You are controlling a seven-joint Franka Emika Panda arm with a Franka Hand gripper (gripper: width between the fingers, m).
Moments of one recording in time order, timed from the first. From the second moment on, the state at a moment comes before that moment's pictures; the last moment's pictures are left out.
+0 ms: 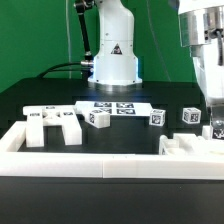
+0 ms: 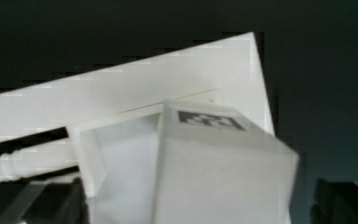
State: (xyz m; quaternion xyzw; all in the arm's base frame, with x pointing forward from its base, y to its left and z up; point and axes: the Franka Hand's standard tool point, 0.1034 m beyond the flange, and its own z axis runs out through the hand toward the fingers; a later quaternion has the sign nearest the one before) arm 0.630 0.125 0.079 -0.66 0.75 0.01 0.09
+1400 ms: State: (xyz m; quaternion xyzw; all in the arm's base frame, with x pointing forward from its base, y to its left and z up) arm 0.637 0.121 0.081 -0.97 0.21 -0.05 0.05
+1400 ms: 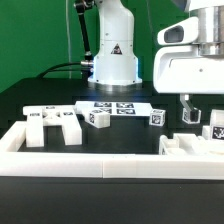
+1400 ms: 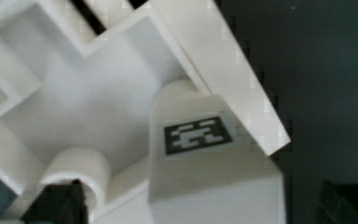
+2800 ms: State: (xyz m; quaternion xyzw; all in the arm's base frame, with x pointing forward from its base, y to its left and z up) arm 0.636 0.122 0.081 -0.92 0.39 -0.04 0.05
